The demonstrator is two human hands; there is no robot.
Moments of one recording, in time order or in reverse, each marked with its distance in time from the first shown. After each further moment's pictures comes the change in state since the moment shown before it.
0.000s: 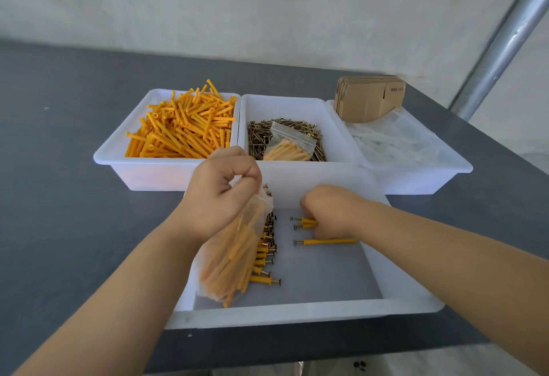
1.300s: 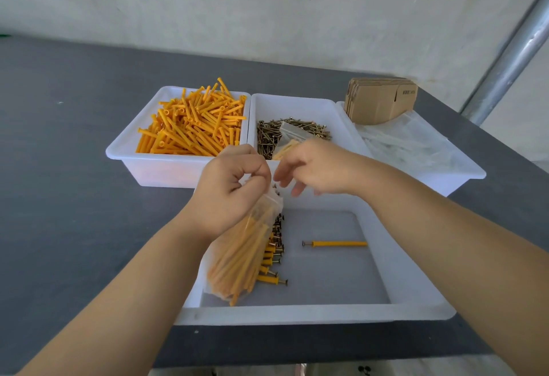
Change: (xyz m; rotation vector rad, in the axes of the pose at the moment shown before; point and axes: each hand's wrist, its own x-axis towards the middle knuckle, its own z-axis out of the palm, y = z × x) left_hand 0.000 -0.003 -0.001 -0.003 0.019 -0.007; right_hand -0.004 -0.012 -0.081 0.837 0.141 -0.008
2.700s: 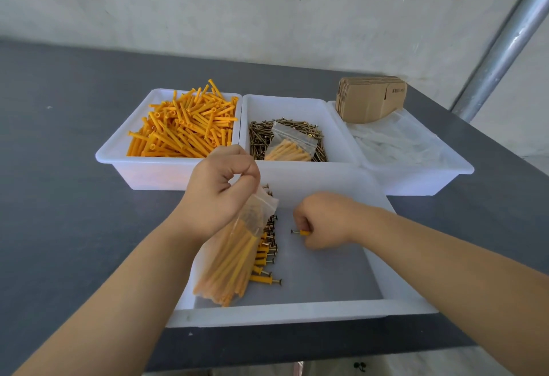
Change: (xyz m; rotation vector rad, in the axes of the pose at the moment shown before) left_hand 0.000 0.002 0.001 -0.028 0.017 0.018; right_hand -0.017 0.058 0.050 -0.560 -0.132 -0.078
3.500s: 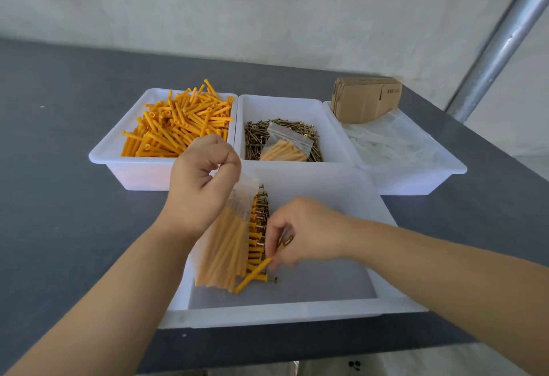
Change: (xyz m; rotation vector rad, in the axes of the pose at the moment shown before) left_hand 0.002 -0.006 -0.003 -0.028 0.206 0.060; right_hand -0.030 -0.042 -0.014 0.742 0.001 -0.088
